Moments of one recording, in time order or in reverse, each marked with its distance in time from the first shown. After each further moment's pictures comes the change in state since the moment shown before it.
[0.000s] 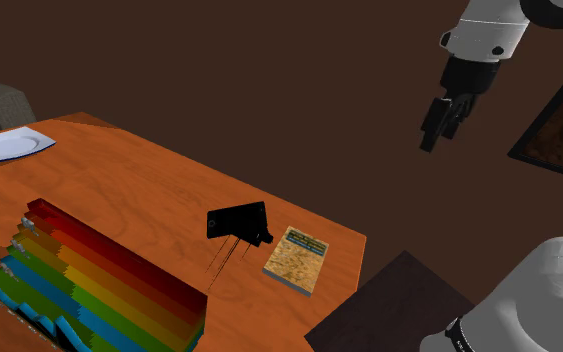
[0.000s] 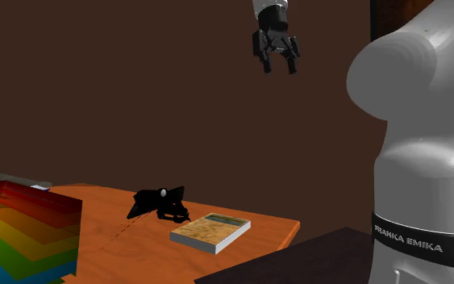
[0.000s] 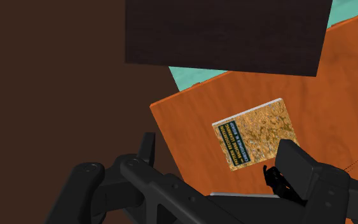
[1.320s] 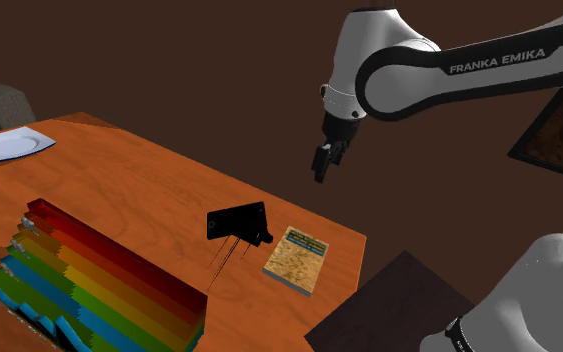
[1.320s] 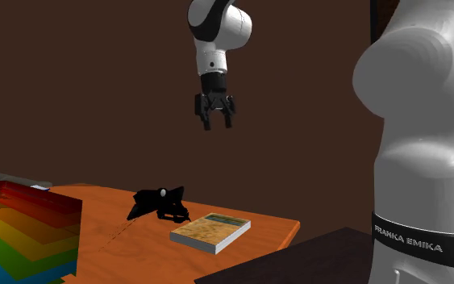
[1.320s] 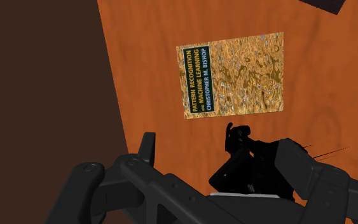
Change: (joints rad) arm 0.101 0.477 0.105 -0.015 0.005 0.552 -0.028
